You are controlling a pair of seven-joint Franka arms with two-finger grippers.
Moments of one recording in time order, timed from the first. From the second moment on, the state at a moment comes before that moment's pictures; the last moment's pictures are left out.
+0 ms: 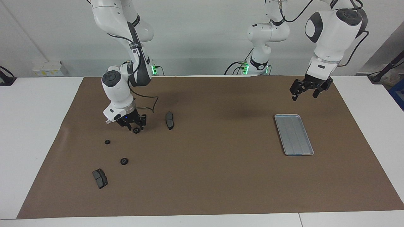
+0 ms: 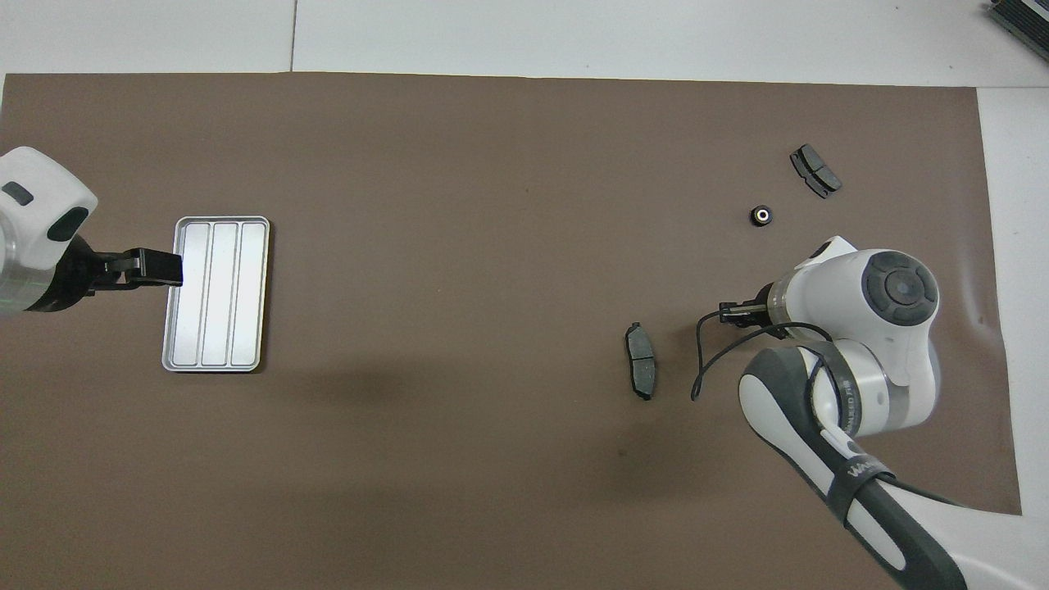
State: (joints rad) left arm -0.04 -0.12 -0.04 -1.92 0.03 1.90 -0.13; right arm -0.06 0.13 0.16 -2.25 -0.03 2.43 0.11
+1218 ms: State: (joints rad) left arm -0.04 -0.12 -0.04 -1.92 0.03 1.90 -0.13; right arm -0.05 0.05 0.16 -1.62 -0.03 1.75 0.11
